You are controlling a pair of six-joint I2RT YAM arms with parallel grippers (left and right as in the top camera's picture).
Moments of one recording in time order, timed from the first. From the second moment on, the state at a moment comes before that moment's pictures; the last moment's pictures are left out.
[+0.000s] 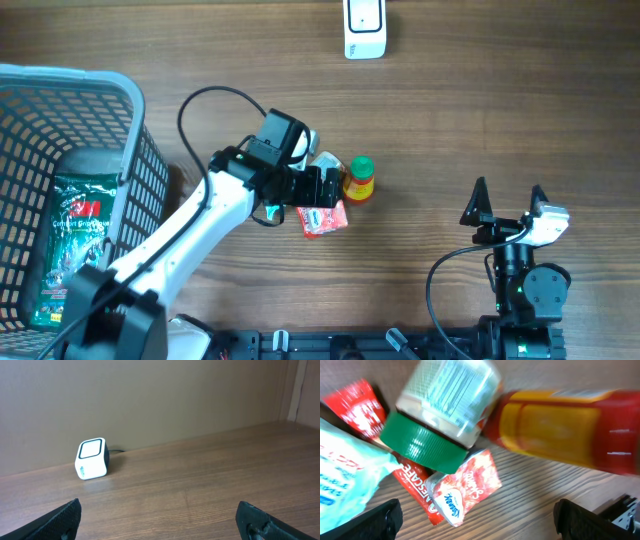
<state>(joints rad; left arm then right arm) -0.49 1.52 1.02 -0.69 0.34 -0.41 -0.03 0.03 0.01 0.01 0.05 0.18</state>
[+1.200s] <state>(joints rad) 0.32 1.23 1.69 -1.15 0.08 -0.68 -0.03 0.03 0.01 0.01 0.05 0.18</state>
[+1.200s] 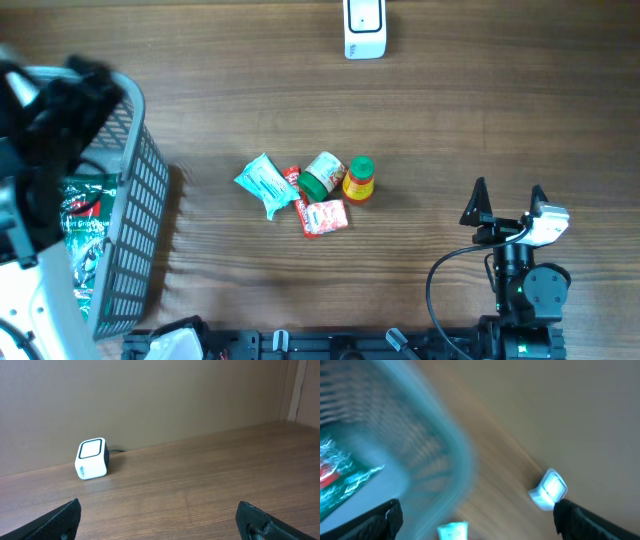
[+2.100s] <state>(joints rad) 0.83 1.45 1.03 -1.01 -0.01 -1.70 -0.03 0.03 0.01 0.01 0.05 0.18</state>
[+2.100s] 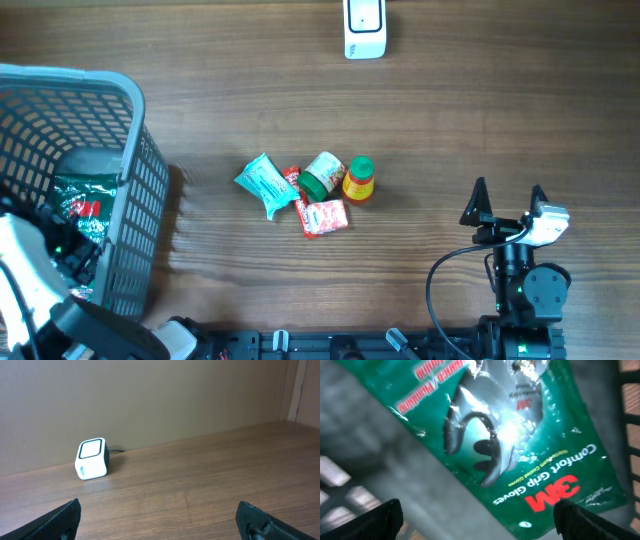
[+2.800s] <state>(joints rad) 0.81 1.71 1.01 -0.78 -0.02 -1.80 -0.03 0.03 0.01 0.01 0.05 0.18</state>
